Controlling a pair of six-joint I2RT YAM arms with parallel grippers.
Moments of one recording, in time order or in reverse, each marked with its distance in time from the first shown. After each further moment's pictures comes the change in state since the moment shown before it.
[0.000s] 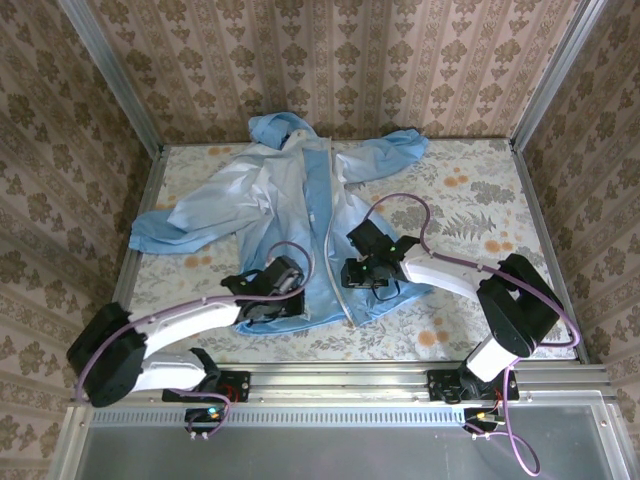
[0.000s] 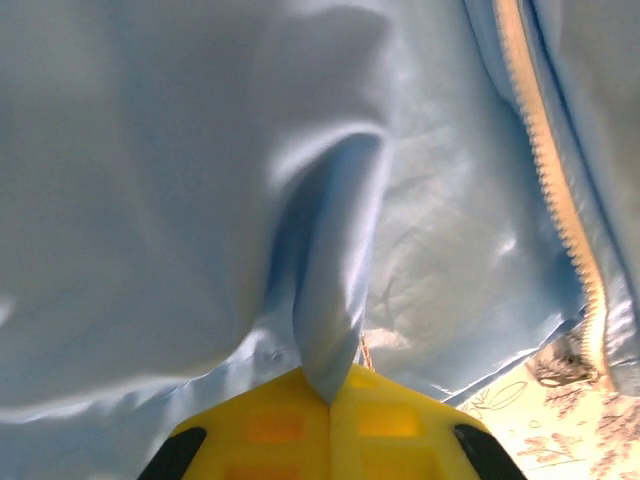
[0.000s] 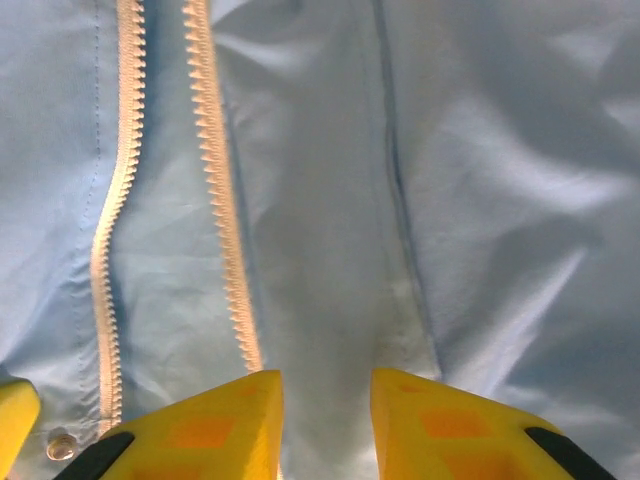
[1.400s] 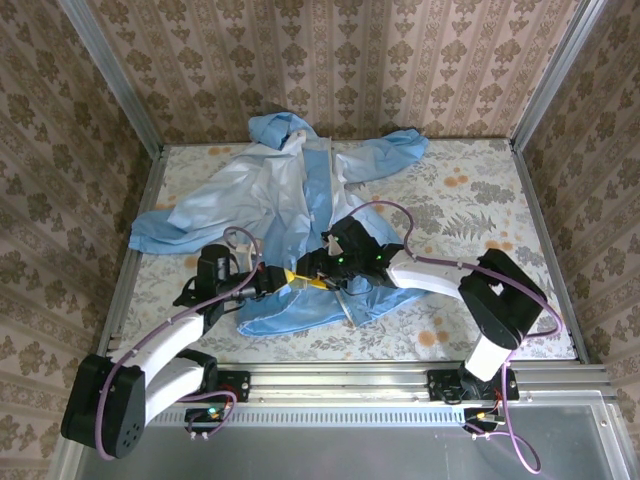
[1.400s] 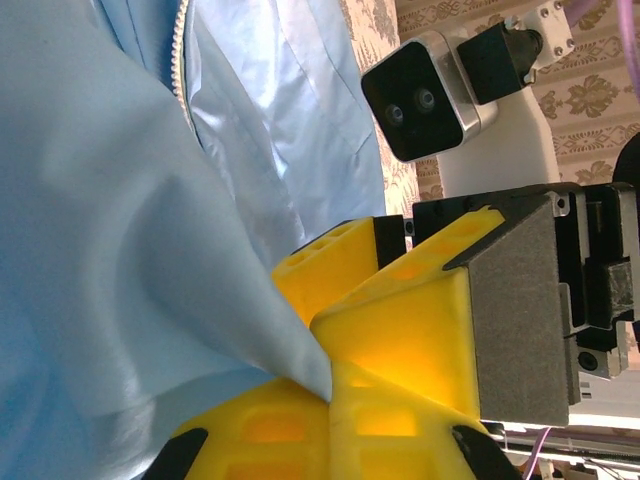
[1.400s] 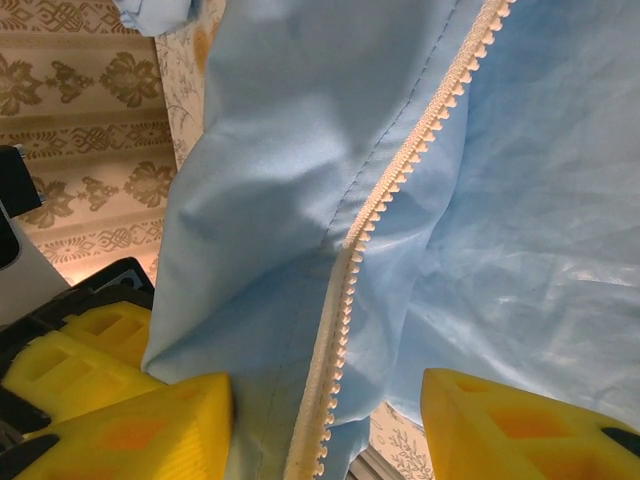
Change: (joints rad) left arm 0.525 -0.209 -0.287 0.612 0.806 -0.032; right arm 0.071 0.092 0.001 0.498 -0.361 0.426
